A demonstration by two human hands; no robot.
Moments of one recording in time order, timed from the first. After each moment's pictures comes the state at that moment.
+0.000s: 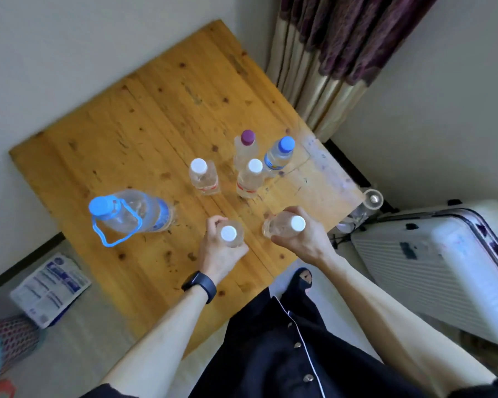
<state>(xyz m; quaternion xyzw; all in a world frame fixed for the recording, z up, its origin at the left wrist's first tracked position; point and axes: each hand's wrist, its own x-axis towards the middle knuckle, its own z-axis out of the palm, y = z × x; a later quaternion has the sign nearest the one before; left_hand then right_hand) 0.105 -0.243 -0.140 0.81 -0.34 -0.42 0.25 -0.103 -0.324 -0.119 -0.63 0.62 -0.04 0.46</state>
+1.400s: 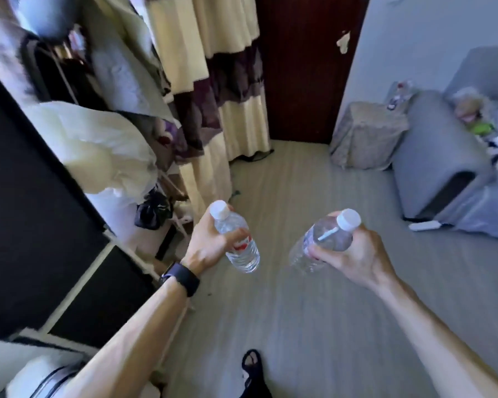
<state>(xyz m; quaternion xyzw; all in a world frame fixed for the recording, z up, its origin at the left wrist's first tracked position) -0.770 0.246 0.089 -0.14 -0.81 -0.55 -0.15 -0.603 0.477 0.122 0.20 0.87 -0.44 -0.12</state>
